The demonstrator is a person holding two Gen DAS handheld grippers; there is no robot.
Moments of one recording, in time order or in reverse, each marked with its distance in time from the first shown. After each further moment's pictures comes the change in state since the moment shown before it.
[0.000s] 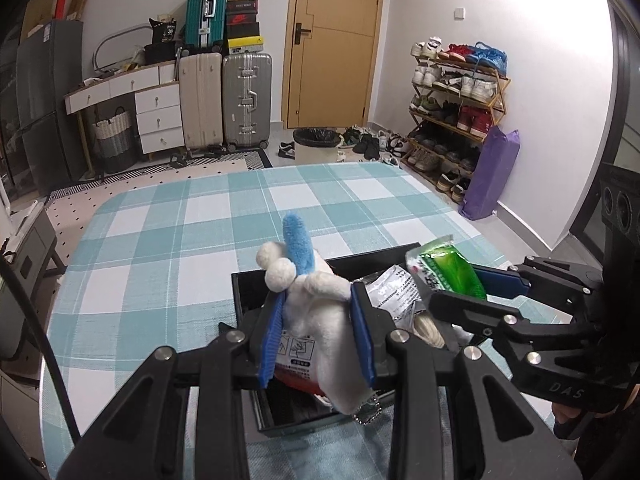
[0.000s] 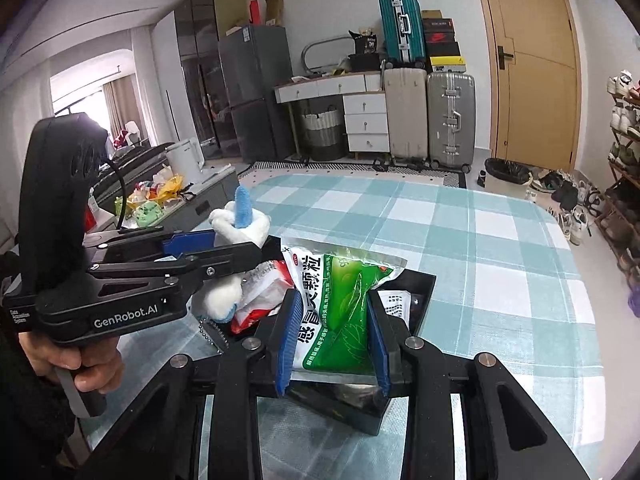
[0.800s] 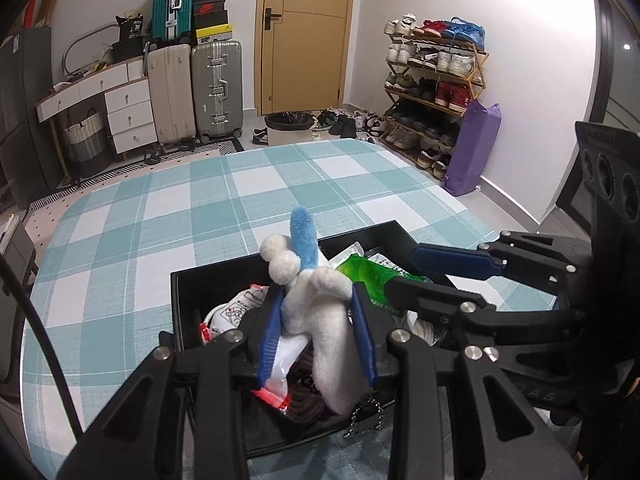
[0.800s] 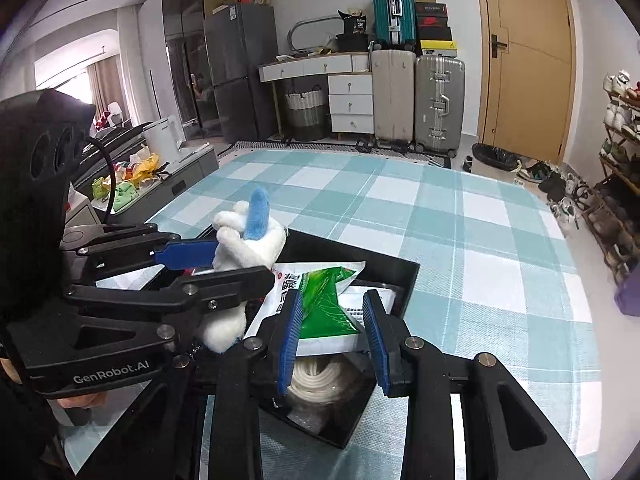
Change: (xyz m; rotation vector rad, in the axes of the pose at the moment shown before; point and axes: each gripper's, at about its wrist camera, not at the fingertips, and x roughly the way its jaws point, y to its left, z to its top) left arm 0.028 -0.025 -0.003 0.069 0.051 -0.060; right arm 0.034 -0.019 -0.004 -0.012 0.054 -0.066
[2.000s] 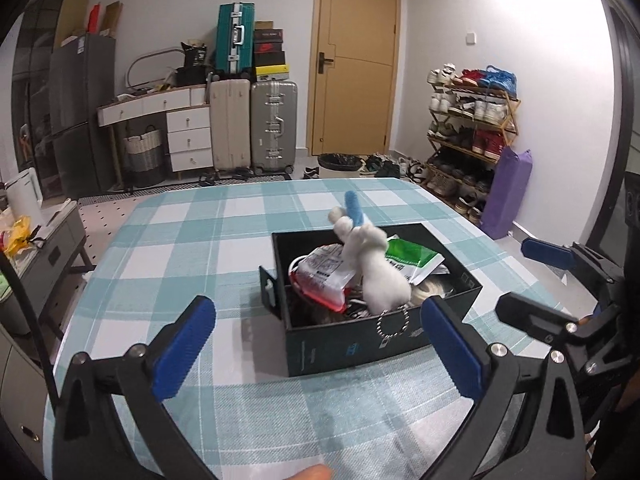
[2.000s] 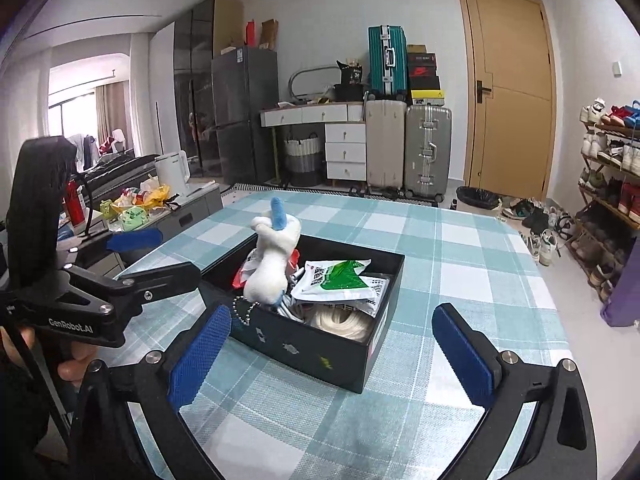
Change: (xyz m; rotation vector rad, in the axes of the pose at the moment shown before) left arm -0.085 0.018 -0.065 -0.105 -0.192 0.166; right arm -0.085 0.033 -0.050 -0.020 -0.198 -0.045
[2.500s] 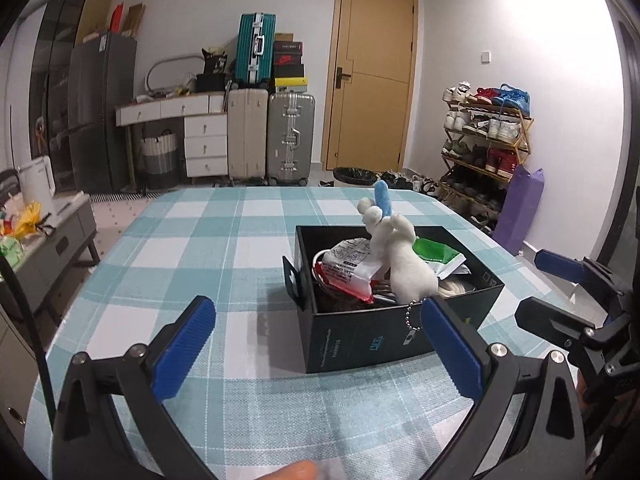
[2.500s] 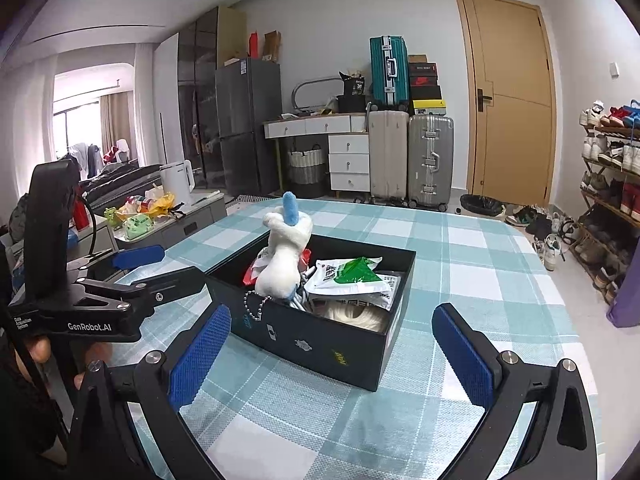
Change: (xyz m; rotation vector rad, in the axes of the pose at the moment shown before) left arm 0.007 0.012 -0.020 -0.034 -0.063 0.035; right arm 0.002 0.008 -0.016 0.003 -0.044 0.016
